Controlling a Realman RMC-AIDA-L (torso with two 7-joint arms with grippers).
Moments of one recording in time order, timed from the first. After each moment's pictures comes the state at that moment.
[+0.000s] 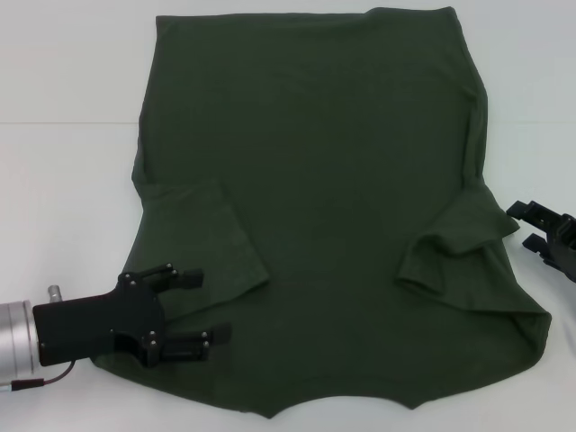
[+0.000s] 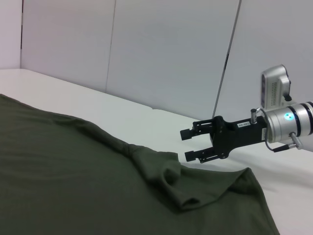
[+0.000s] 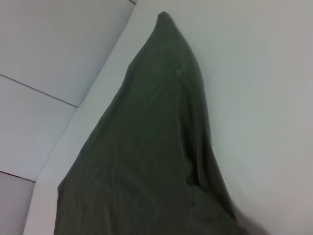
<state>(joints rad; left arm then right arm) -0.41 -2.13 0.63 0.70 2.04 1.60 -1.21 0.49 2.09 -0.35 -0.38 -1.89 -0.97 2.06</state>
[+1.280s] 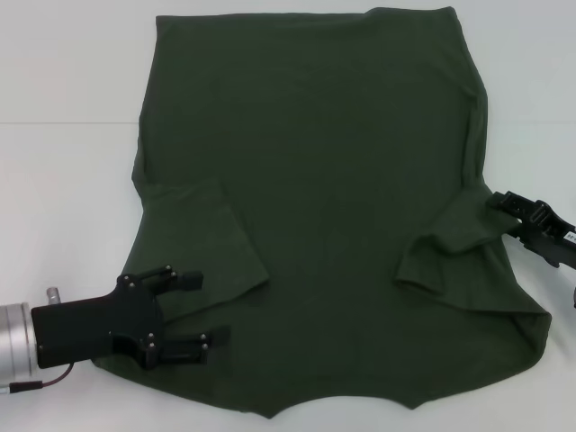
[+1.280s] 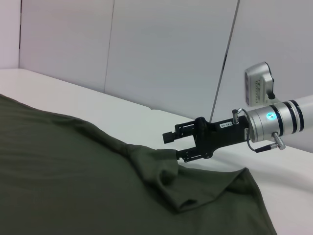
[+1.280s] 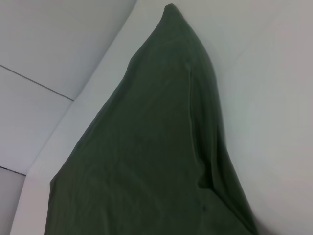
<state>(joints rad) -0.40 -2.13 0.63 0.70 2.04 1.61 -1.21 0.57 2.09 -0.35 -0.32 -1.89 -0.87 2.01</state>
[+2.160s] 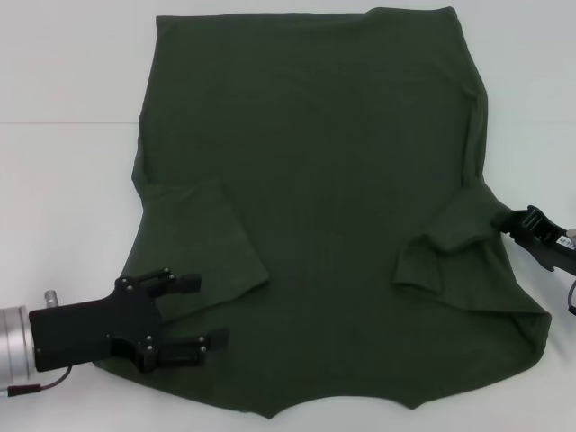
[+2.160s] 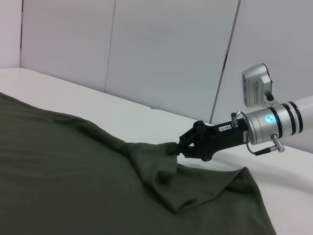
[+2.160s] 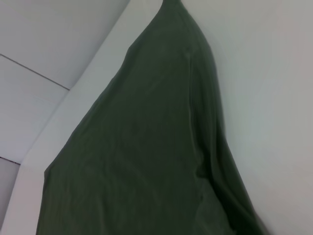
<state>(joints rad) -0.40 -2.13 0.63 0.70 2.04 1.62 -1.21 0.57 2.09 -0.38 -0.31 -1.89 -0.85 2.00</state>
